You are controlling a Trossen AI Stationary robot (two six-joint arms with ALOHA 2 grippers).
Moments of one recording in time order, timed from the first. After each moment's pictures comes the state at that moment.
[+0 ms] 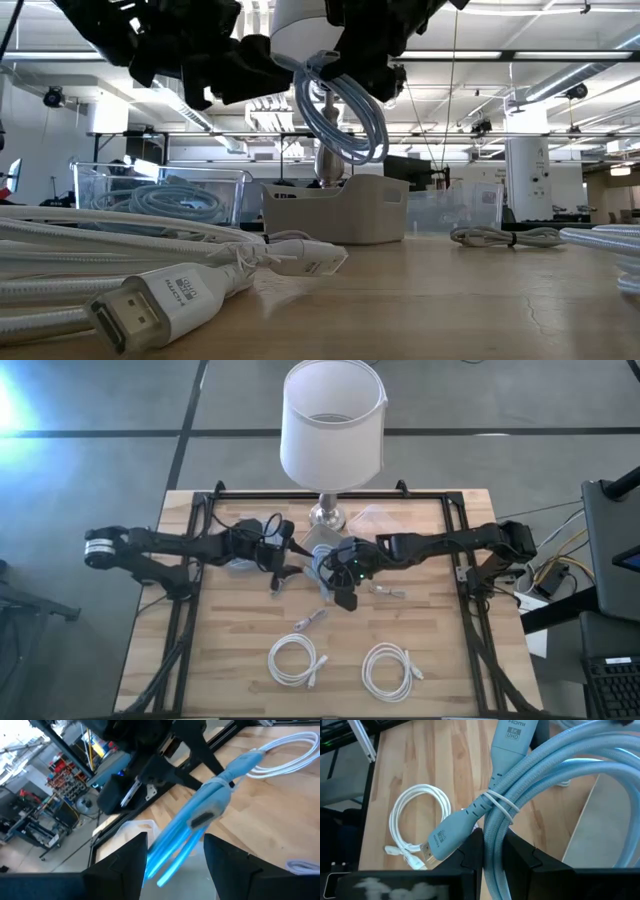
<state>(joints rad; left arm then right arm) 0.20 1.26 0.62 0.46 0.33 0.74 0.02 1.66 1.31 -0.43 -0.15 0.33</state>
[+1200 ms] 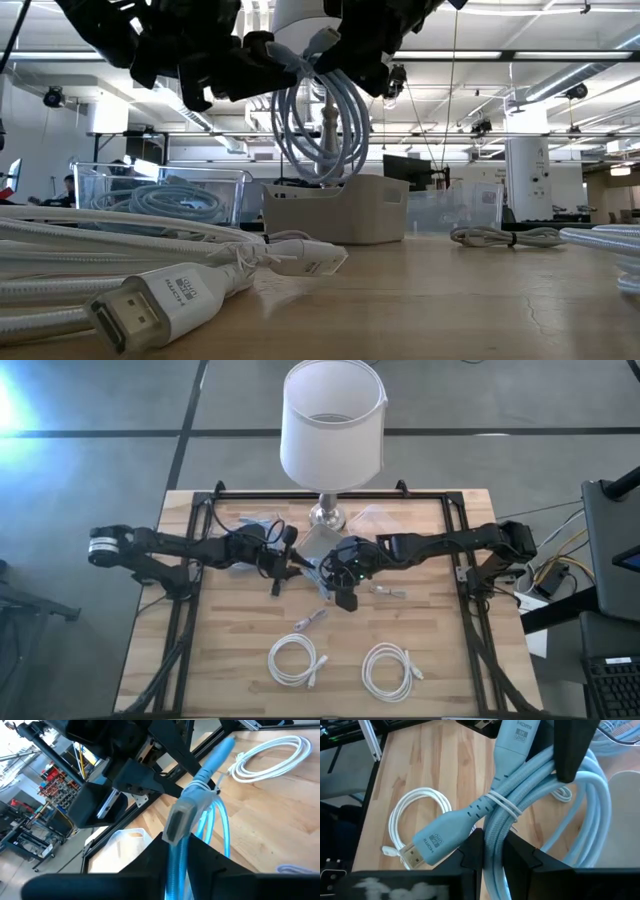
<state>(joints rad) 0.17 1.29 0.62 0.49 0.33 0.75 0.02 1.66 1.31 -0.38 -0.15 0.25</state>
